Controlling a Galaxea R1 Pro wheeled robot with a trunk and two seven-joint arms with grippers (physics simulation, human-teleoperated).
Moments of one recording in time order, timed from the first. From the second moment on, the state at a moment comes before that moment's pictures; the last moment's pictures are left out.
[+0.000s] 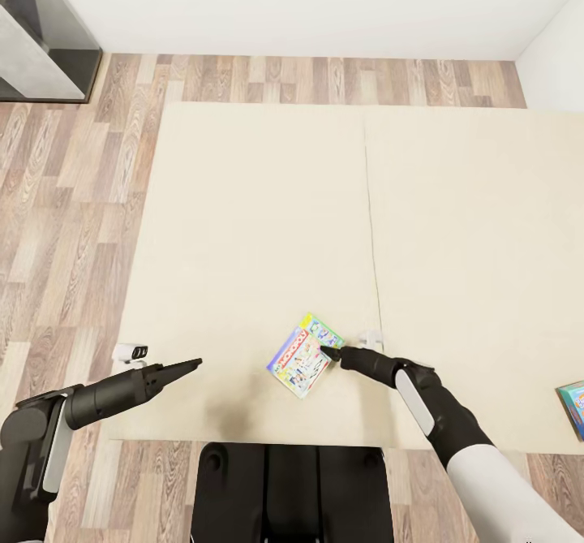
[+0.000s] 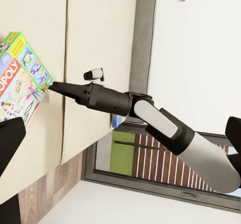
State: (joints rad) left arm -0.39 0.12 0.38 -1.46 0.11 0.97 -1.51; right arm -0.68 -0.06 0.13 -0.85 -0.40 0.44 0.49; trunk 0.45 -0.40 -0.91
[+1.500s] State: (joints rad) left arm -0.39 0.12 0.38 -1.46 0.11 0.97 -1.51; right arm -0.68 -0.03 0.14 -0.85 -0.40 0.44 0.49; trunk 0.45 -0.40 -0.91
